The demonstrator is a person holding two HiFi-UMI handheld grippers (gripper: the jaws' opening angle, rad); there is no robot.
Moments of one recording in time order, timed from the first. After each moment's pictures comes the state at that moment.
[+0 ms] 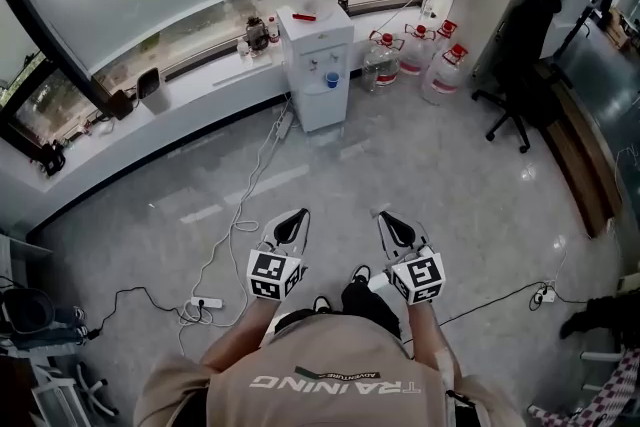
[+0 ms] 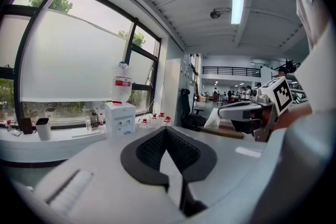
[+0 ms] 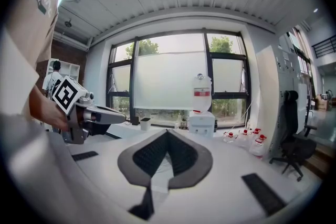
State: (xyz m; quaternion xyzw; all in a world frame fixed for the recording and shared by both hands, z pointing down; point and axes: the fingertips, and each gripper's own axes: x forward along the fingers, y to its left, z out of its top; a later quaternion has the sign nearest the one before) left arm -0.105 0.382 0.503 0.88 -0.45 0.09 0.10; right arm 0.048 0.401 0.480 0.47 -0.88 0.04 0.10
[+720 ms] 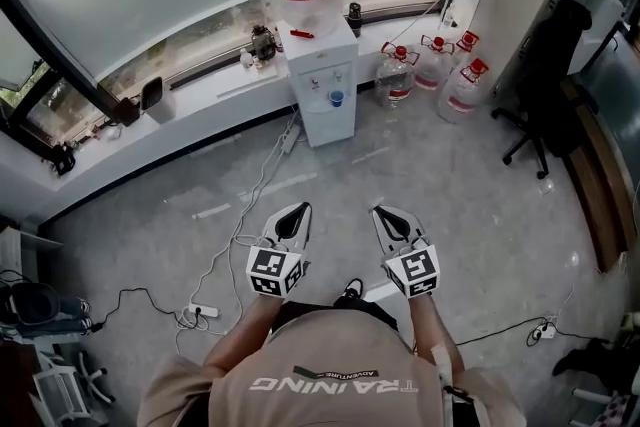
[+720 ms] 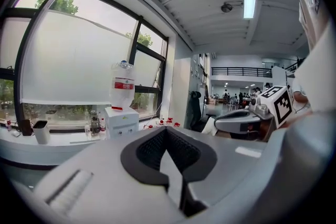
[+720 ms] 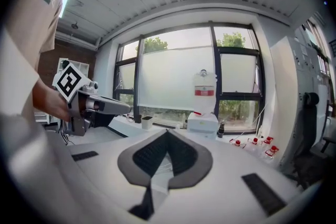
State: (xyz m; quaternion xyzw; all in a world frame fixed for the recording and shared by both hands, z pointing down) left arm -0.029 0.232 0.487 0.86 -0.50 0.07 0.10; right arm 0.109 0.238 0.491 0.40 -0.91 0.02 0.13
